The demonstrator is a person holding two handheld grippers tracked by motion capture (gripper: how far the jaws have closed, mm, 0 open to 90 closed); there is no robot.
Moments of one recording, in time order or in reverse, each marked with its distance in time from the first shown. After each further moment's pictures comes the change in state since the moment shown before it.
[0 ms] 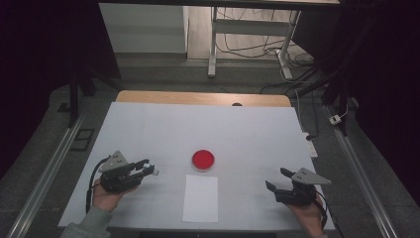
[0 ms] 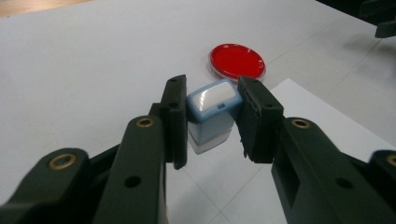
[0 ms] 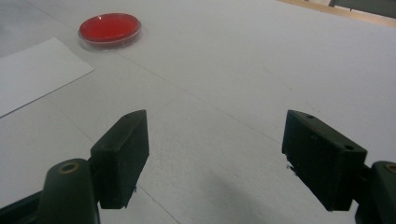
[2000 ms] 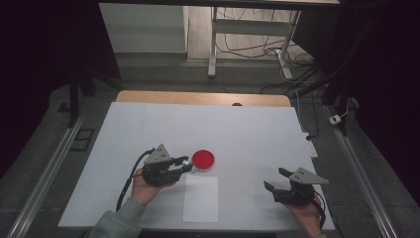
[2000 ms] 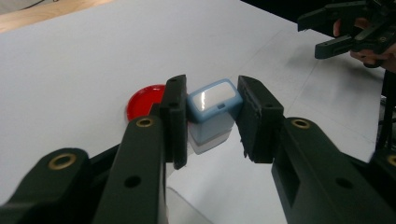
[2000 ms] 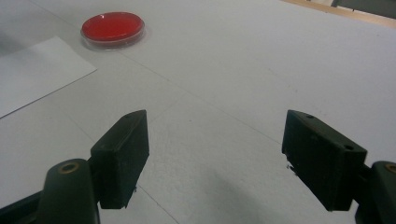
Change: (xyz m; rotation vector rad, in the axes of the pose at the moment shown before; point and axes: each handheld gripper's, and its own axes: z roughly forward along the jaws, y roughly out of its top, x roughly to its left) left arm -0.057 0.048 0.071 0.007 -0.161 0.096; right arm 0.003 0.002 0.003 0.011 0.000 -0.010
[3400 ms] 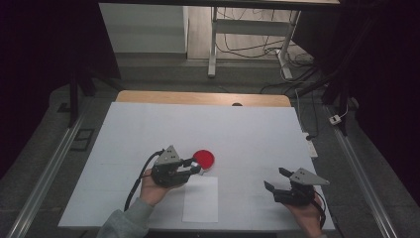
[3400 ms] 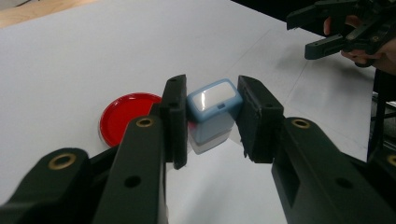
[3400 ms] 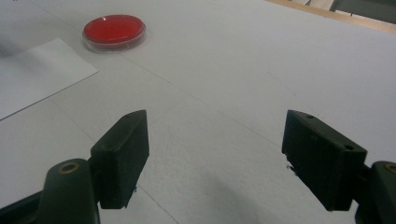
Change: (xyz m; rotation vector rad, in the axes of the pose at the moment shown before) left arm -0.011 0.005 0.016 0.005 -0.024 0.014; right arm 0.001 0.001 -0.002 -0.010 0.001 -0.008
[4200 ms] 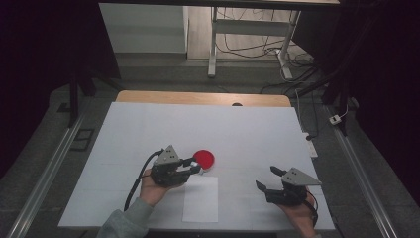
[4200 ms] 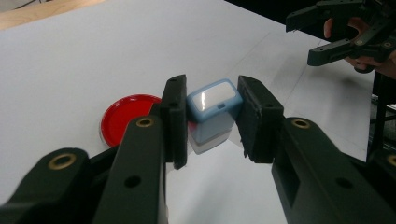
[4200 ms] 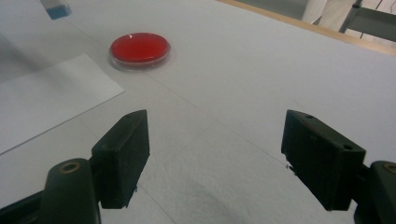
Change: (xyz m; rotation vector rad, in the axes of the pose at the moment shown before) left arm 0.000 0.000 -0.001 -0.009 -0.001 -0.005; right arm 0.021 0.014 0.008 -0.043 0.033 -0.046
